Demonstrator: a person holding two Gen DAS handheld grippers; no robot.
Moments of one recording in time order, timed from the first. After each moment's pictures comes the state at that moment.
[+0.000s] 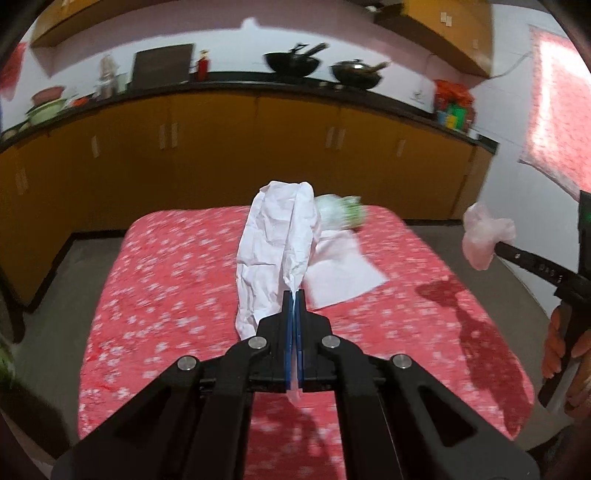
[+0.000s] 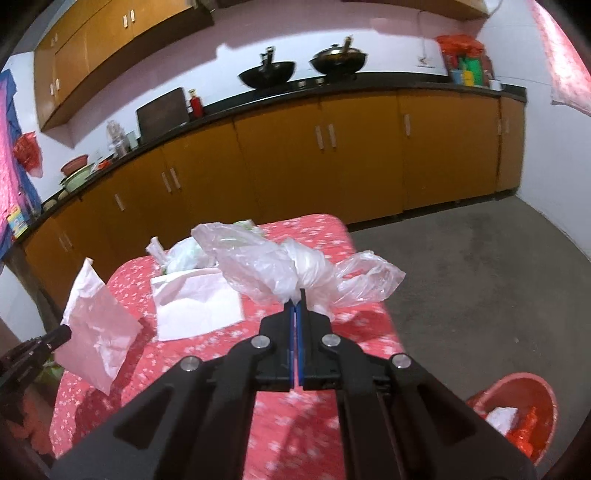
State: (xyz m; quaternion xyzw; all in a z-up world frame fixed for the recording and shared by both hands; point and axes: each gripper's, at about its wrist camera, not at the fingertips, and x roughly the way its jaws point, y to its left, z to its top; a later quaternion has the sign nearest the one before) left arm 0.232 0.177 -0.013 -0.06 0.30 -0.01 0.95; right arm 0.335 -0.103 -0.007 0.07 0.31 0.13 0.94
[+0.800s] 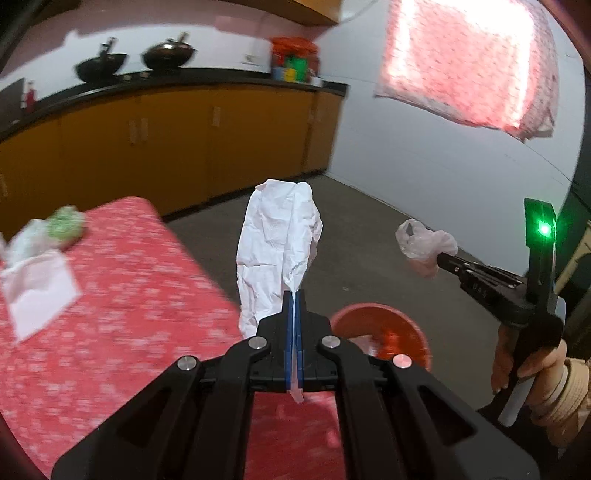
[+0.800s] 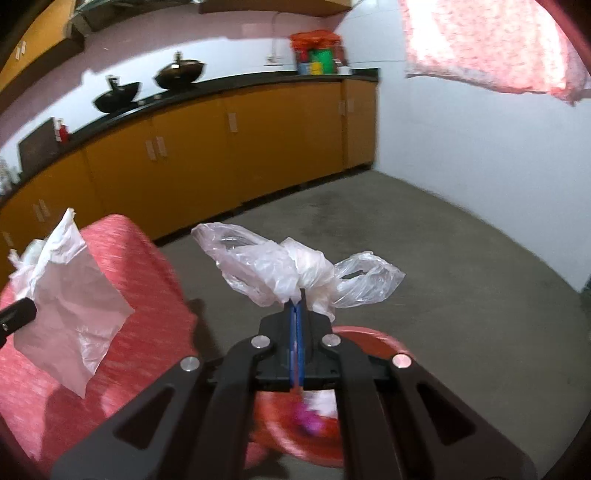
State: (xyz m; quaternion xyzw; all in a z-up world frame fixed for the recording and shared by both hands) left arm 0.257 -0.120 -0.038 0.02 0.32 -0.28 0.90; right arm 0.229 -0.365 -0.065 0.08 0.32 -0.13 0.94
